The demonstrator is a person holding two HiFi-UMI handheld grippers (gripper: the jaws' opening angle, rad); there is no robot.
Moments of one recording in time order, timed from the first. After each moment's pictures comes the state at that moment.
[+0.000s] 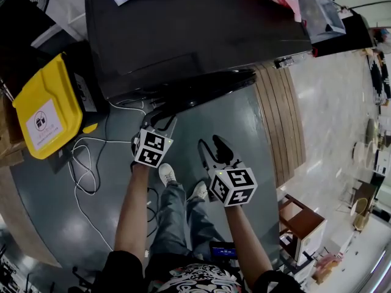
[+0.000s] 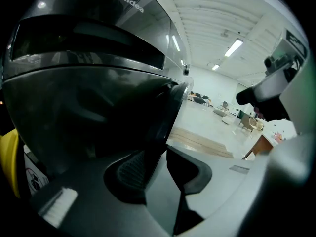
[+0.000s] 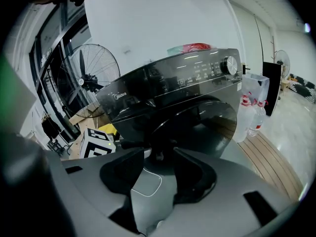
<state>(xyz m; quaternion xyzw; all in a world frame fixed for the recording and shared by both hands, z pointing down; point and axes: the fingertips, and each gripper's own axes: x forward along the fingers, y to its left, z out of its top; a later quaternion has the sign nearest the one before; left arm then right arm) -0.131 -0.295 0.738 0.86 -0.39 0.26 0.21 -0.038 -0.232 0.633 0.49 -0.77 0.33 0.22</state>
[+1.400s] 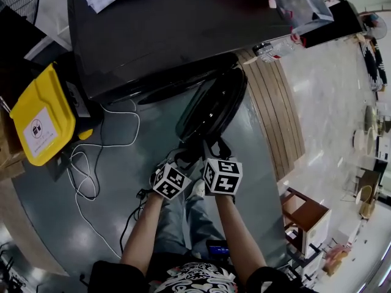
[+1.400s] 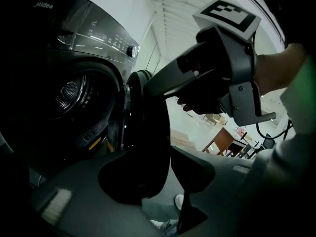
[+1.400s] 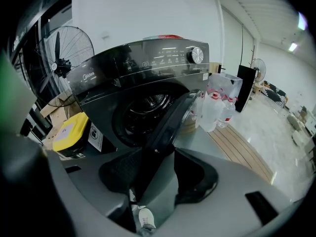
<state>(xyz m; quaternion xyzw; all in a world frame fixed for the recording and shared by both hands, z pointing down) 0.000 -0.130 0.735 0.91 -0.20 0.27 0.25 0.038 -0.201 0.682 0.59 -0.67 0.34 0.30</state>
